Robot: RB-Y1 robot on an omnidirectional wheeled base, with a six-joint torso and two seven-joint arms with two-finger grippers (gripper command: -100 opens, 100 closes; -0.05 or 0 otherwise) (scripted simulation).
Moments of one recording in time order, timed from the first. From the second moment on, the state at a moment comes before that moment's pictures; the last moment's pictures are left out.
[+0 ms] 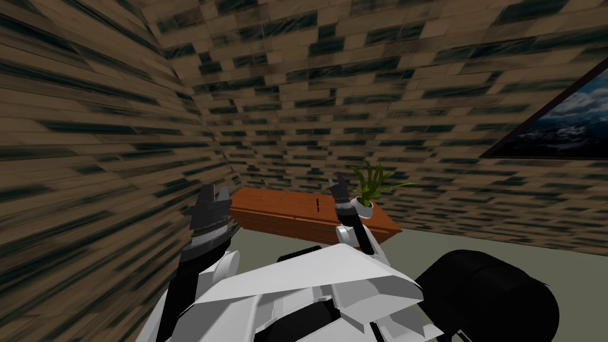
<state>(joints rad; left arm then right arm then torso) 0.49 0.00 0.04 -2.34 -0.04 -0.52 -0.14 0.49 -0.05 0.06 -2.32 0.06 -0.38 -0.04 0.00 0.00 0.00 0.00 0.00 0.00</state>
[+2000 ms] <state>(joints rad) 0.49 0.00 0.04 -2.34 -0.04 -0.52 -0.14 0.35 -0.33 0.15 -1.81 -0.05 -0.15 0.16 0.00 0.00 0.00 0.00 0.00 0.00</state>
